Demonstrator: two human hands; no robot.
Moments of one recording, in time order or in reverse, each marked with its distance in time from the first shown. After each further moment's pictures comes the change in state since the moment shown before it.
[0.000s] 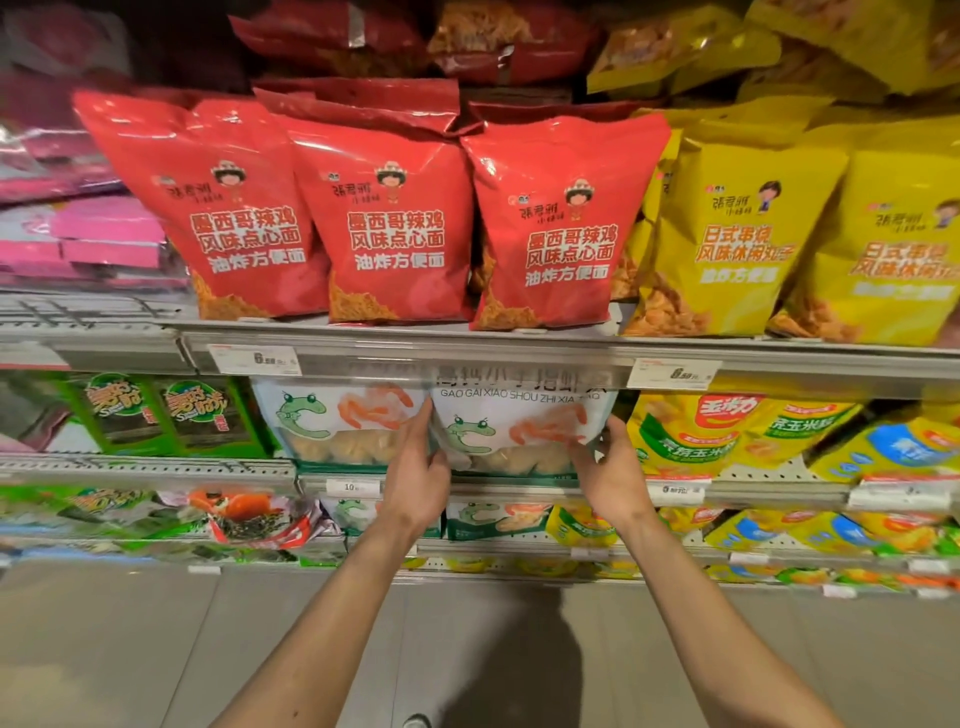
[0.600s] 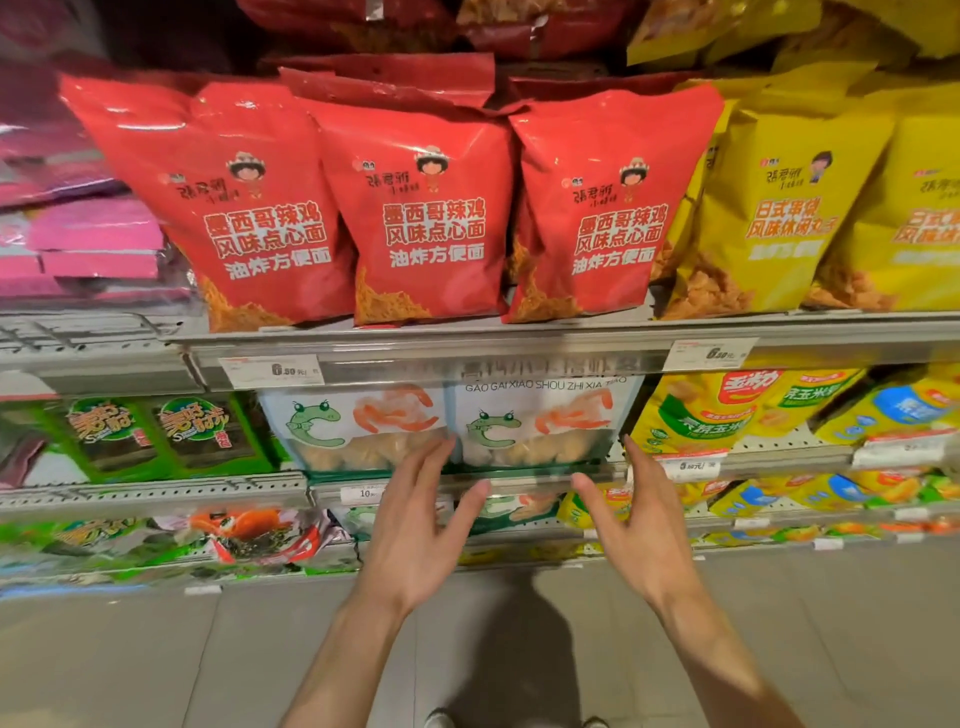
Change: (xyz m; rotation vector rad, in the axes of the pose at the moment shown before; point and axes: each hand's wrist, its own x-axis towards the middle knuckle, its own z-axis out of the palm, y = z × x) left_hand -0.044 -0.020 -0.048 0.235 -0.076 0.265; right_hand -0.081 0.003 0.016 -0.415 0.167 -0.134
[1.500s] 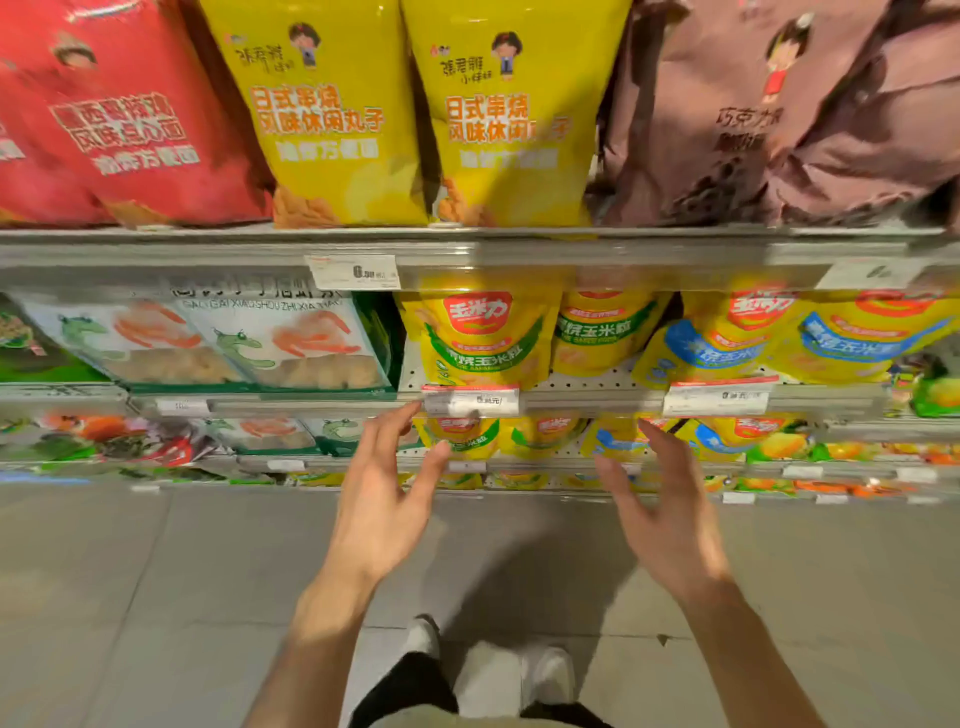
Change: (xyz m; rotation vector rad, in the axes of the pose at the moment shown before) left_hand -0.040 0.232 0.246 -0.015 0.157 -0.153; right_hand 0.037 0.269 -0.247 0.104 -0.062 -0.035
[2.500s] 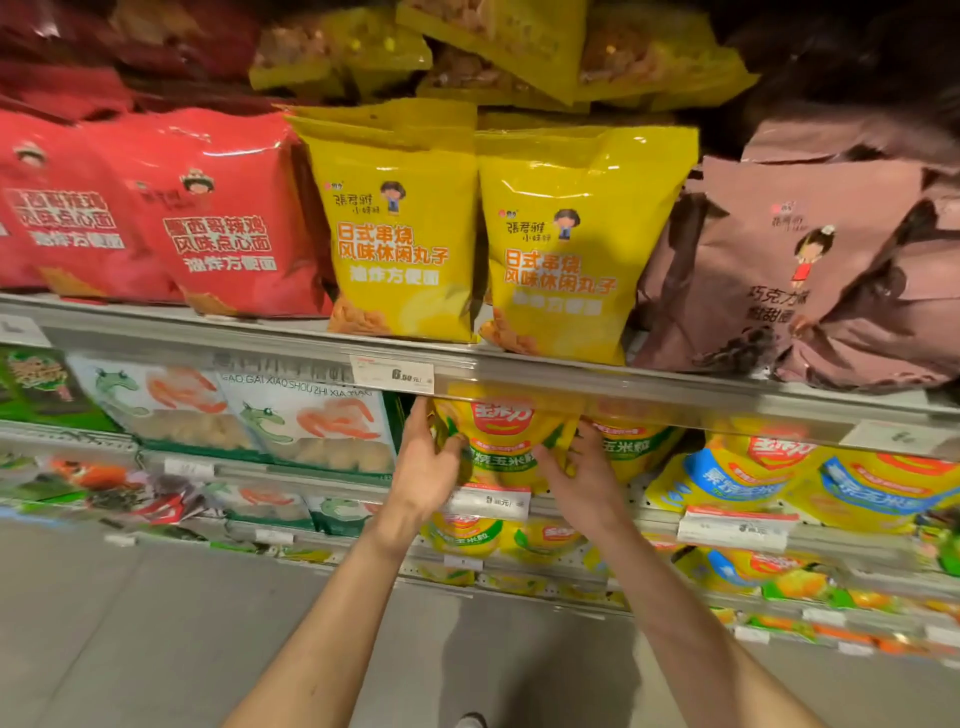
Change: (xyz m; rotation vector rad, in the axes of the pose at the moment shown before) left_hand 0.139 0.012 0.031 -0.366 0.062 -0.128; right_hand 0.146 -0.065 0.079 0.131 -0.234 0.080
